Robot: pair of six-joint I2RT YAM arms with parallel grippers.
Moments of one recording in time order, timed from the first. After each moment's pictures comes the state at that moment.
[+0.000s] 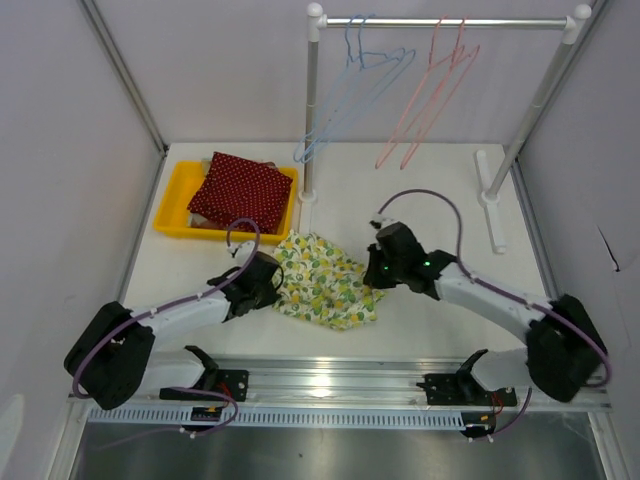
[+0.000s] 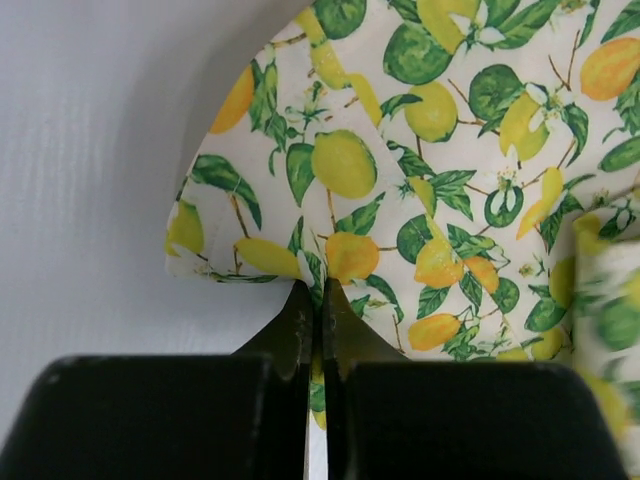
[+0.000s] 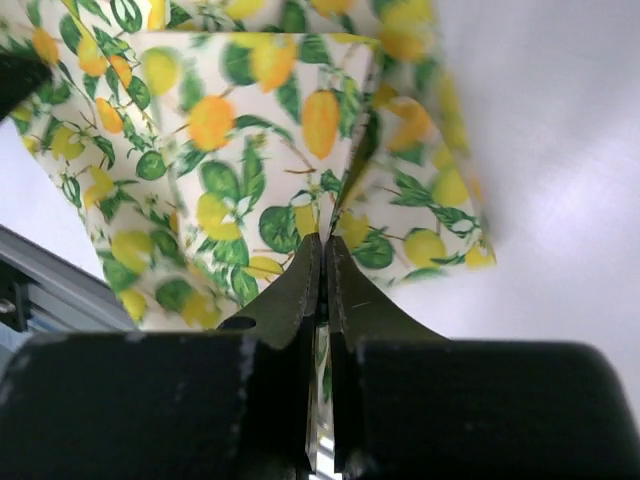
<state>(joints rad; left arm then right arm) -0.64 1.23 0.49 -0.26 -0.31 -0.93 0.75 1.42 0.86 -0.32 -0.04 0.53</state>
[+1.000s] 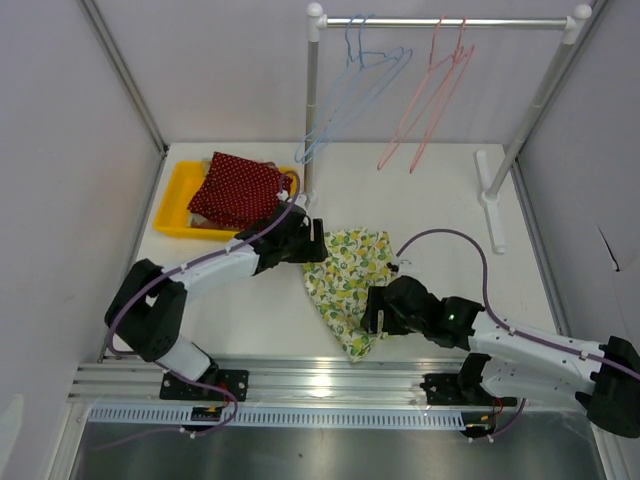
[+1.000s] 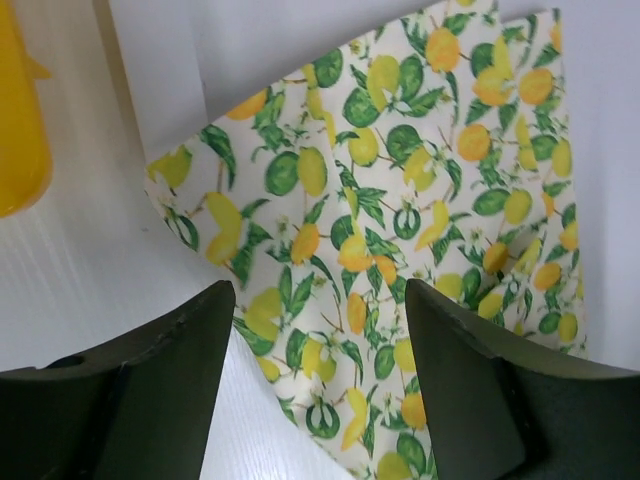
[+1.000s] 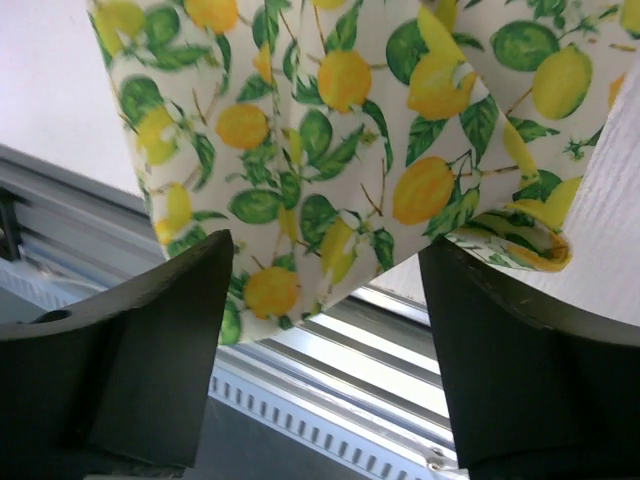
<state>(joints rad) -0.63 1.57 0.95 -0.19 -0.03 -0.56 1.03 0.97 0.58 -0.50 0.19 0.88</state>
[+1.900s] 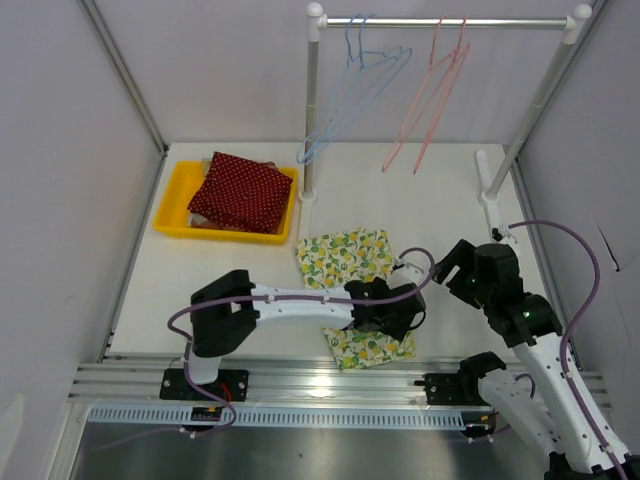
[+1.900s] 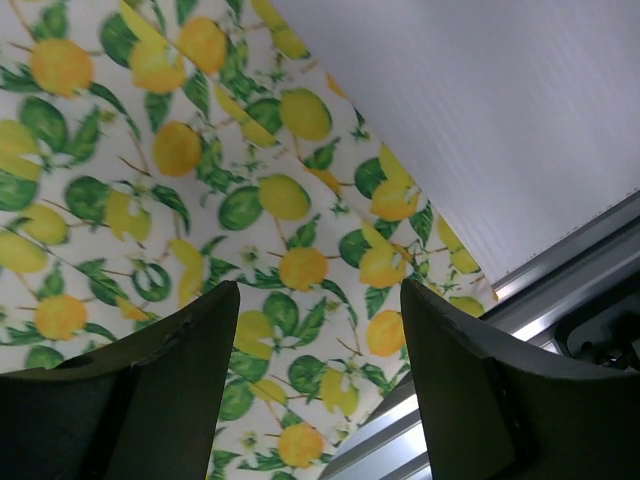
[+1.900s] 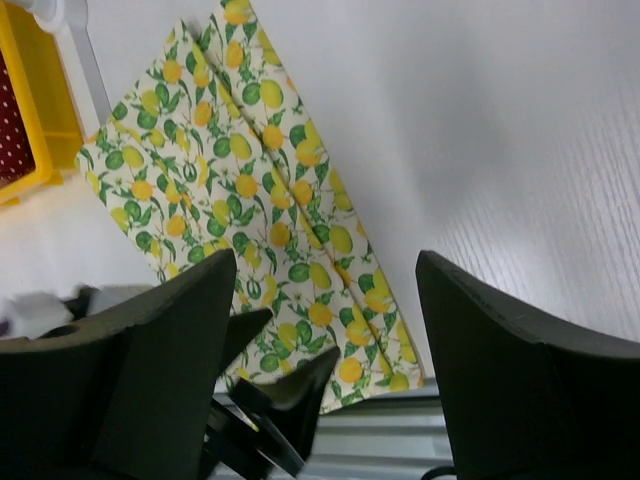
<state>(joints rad) -1.31 1.89 1.38 -0.50 -0.33 -0.67 0.35 0.65 0.77 -0.82 0.18 0.80</state>
